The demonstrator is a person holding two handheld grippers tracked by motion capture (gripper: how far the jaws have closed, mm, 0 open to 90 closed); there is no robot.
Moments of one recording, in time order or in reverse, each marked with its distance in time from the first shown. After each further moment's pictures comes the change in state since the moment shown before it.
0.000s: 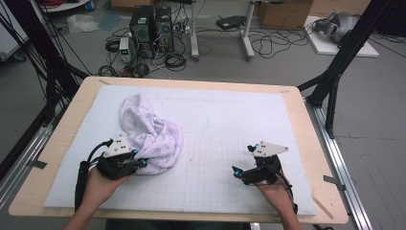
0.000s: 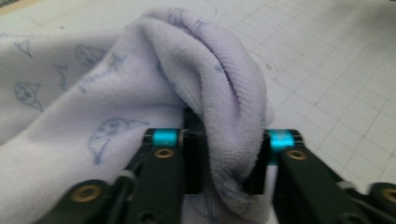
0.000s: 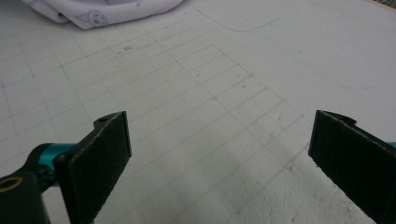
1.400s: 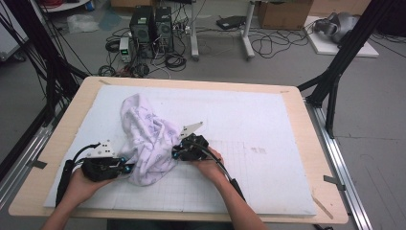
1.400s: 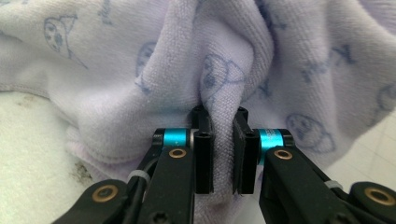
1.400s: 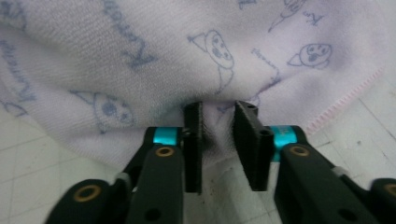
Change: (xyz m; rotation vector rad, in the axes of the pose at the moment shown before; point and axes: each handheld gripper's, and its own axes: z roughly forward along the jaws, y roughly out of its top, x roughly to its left) left arm 0.046 -0.042 -0.007 0.075 -0.135 0.023; right arm 0.060 0.097 0.175 0.127 0.320 -0.134
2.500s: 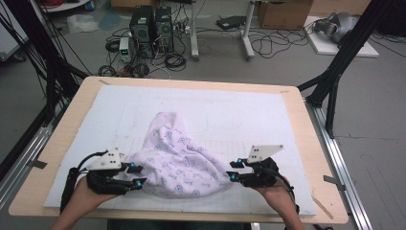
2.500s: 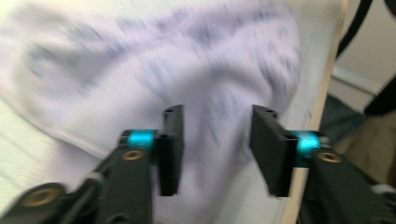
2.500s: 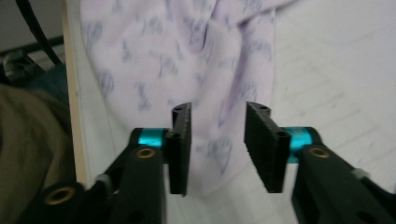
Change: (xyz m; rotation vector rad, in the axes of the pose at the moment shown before) left arm -0.051 0.036 -0.022 -0.115 -0.106 0.076; right arm 0.032 -0.091 -0.181 -0.083 -0.061 0.061
